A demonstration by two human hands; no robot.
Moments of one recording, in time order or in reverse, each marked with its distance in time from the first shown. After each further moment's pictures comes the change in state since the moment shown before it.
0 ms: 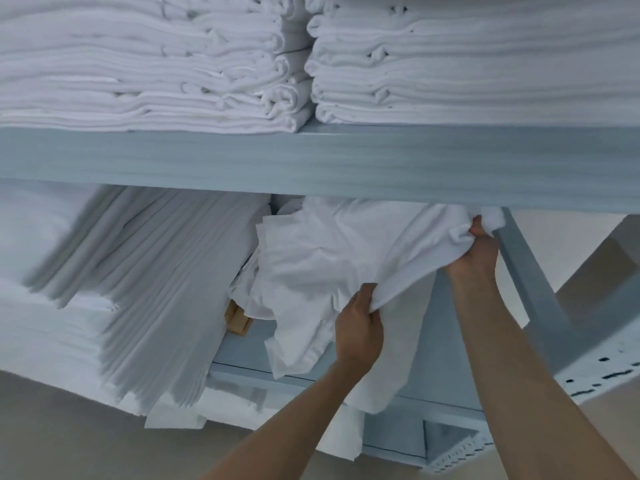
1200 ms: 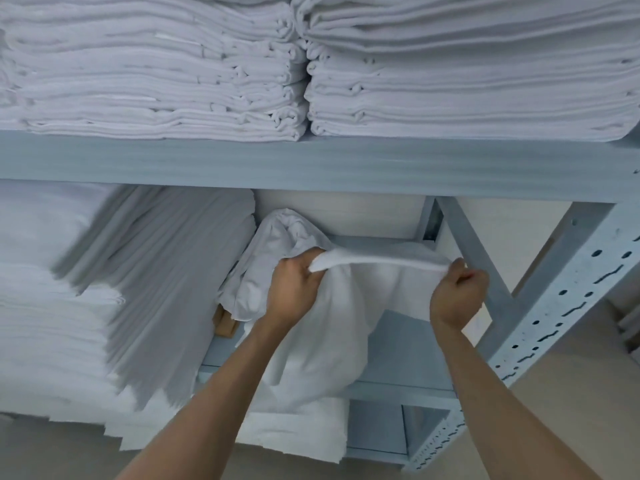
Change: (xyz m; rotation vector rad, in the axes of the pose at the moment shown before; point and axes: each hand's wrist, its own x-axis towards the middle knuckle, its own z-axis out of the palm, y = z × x) left_hand 0.027 0.025 -0.120 -0.036 -0.024 0.239; right_hand -0.031 0.045 -0.083 -0.748 0.501 -0.676
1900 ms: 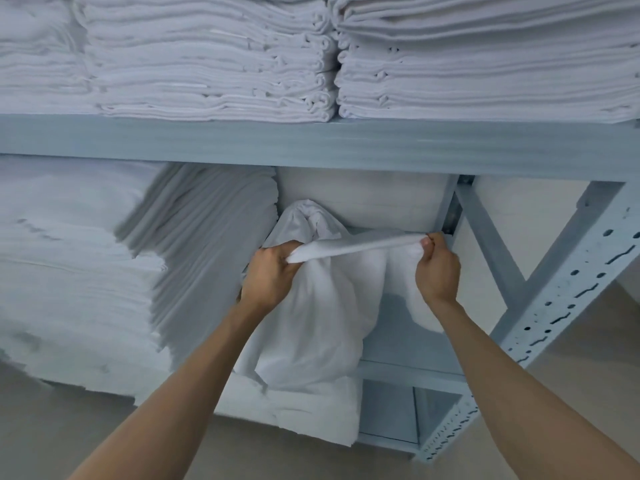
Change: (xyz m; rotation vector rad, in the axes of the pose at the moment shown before) left_hand -0.039 -0.011 -0.073 0.192 0.017 0.001; right_hand -0.031 -0.025 0.005 -0.281 -0.440 -0.407
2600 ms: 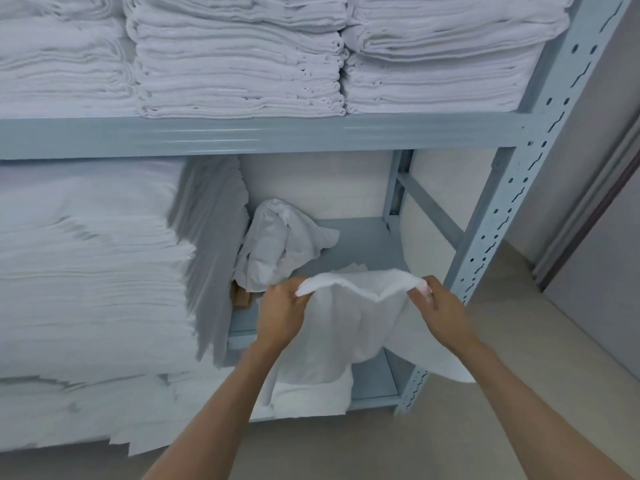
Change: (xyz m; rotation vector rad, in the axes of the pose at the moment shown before) left_hand -0.125 -0.017 -0.050 -0.194 -0.116 0.006; right_hand -0.206 -0.045 -0.093 -0.209 -0.278 0.117
